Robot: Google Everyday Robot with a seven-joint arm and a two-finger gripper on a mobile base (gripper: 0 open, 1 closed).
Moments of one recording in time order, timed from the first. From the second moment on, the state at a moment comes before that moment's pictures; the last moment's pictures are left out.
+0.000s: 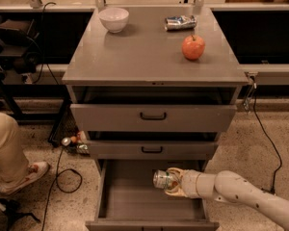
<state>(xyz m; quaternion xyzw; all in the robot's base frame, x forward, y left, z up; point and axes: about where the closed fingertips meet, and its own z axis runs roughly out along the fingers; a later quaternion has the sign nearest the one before) 0.506 -0.109 0.428 -0.63 0.64 0.10 0.43</state>
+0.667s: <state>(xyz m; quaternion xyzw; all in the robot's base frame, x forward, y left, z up) 0.508 -0.117 0.511 -0.66 0.58 0.10 0.48</state>
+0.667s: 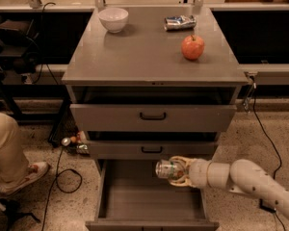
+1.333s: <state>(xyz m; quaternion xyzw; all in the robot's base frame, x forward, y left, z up) 0.504 -0.104 0.629 -0.71 0.50 0.04 0.49</state>
